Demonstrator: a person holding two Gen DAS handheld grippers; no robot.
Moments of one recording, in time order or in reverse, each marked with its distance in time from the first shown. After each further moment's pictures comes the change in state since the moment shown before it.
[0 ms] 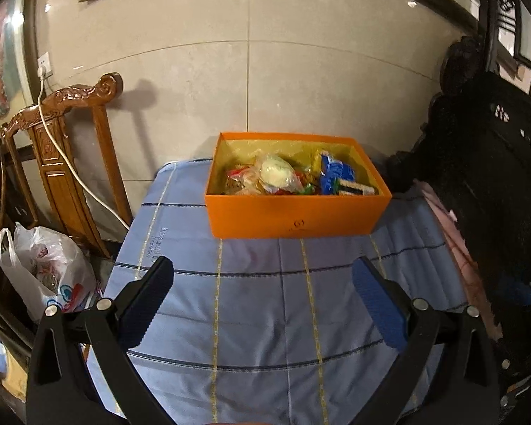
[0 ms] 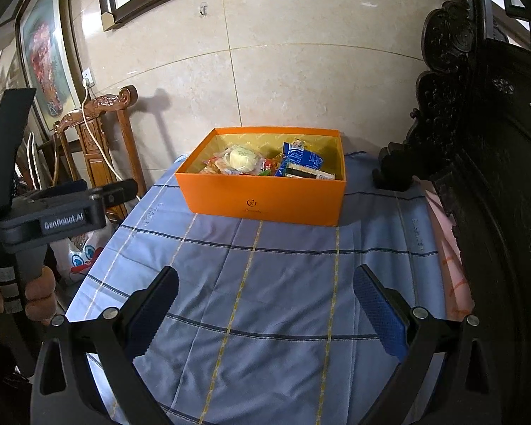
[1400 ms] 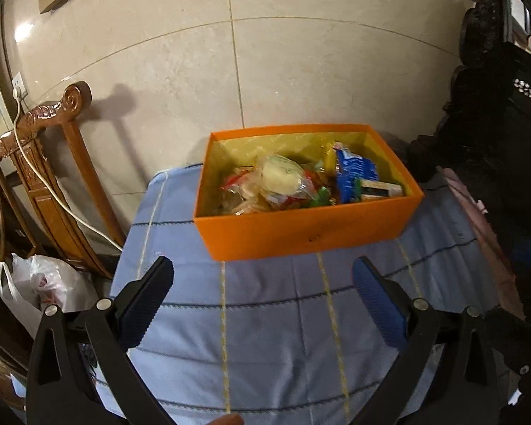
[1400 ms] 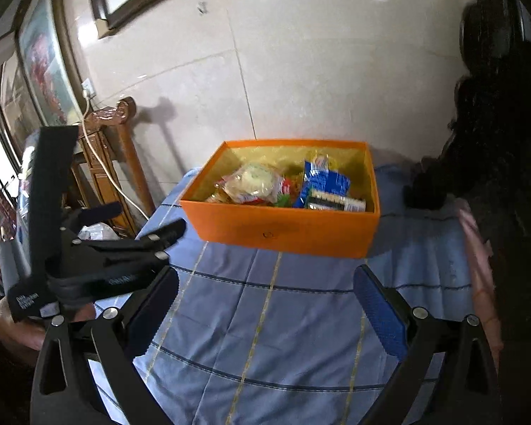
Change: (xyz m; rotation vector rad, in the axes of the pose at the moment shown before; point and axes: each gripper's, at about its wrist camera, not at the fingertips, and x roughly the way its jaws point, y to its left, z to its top) left arm 0.077 -0.003 0.031 0.094 0.036 0.021; right arm 0.053 0.010 0.053 0.008 -0.008 0.068
